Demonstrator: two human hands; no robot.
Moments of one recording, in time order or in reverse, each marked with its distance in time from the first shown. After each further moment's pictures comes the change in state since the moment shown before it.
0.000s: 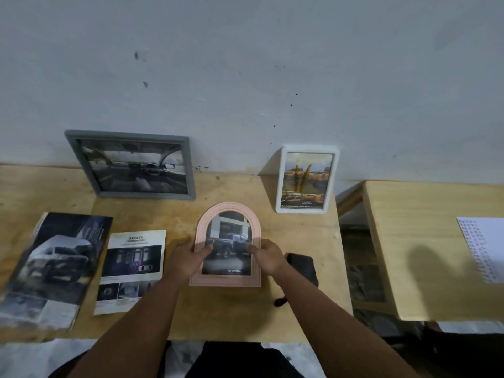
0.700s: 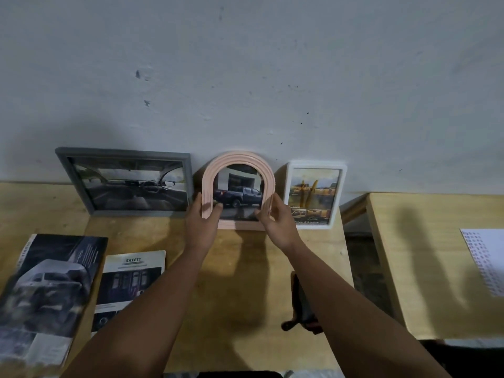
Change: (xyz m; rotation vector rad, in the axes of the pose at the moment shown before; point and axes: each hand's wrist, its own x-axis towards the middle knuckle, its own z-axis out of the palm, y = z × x) left_hand 0.067 0.092 -0.025 -0.464 0.239 0.171; right_hand 0.088 -0.063 -0.031 -0.009 0.248 -0.425
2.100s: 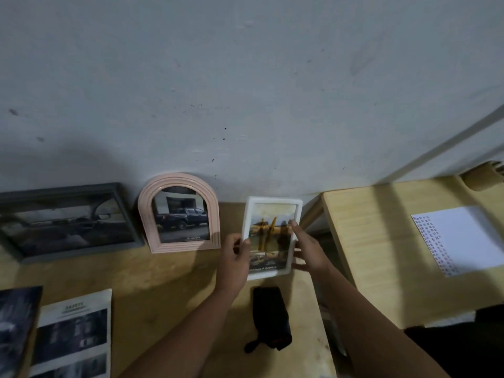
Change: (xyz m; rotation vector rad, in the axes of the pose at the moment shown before) left_hand -0.091 0.028 0.164 -0.031 -0.307 0.093; right_hand -0.052 0.062 -0.176 0.459 0.028 0.427
